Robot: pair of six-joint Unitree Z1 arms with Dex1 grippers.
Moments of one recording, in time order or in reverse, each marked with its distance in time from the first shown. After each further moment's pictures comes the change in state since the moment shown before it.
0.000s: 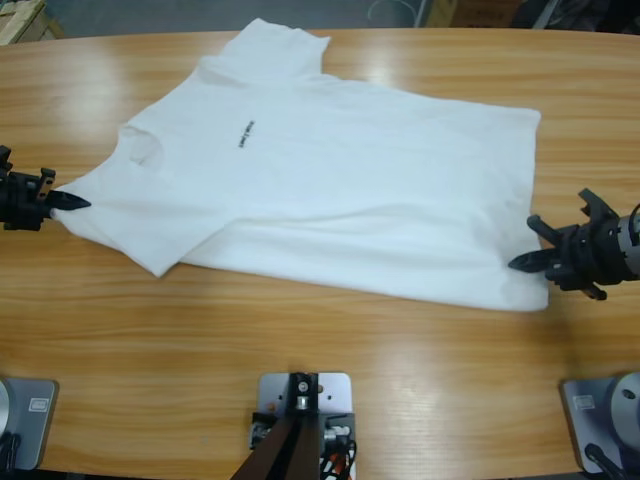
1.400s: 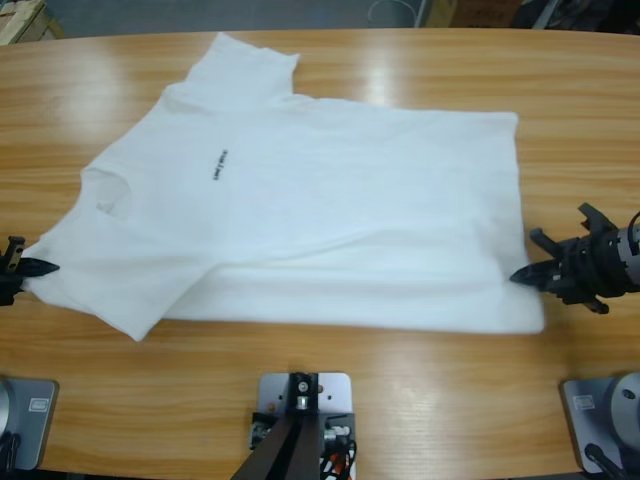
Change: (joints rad) arm 0 -0.123 -0.350 0.220 0.063 0.230 -0.406; arm 1 0.010 0.014 0.004 0.045 0.009 0.042
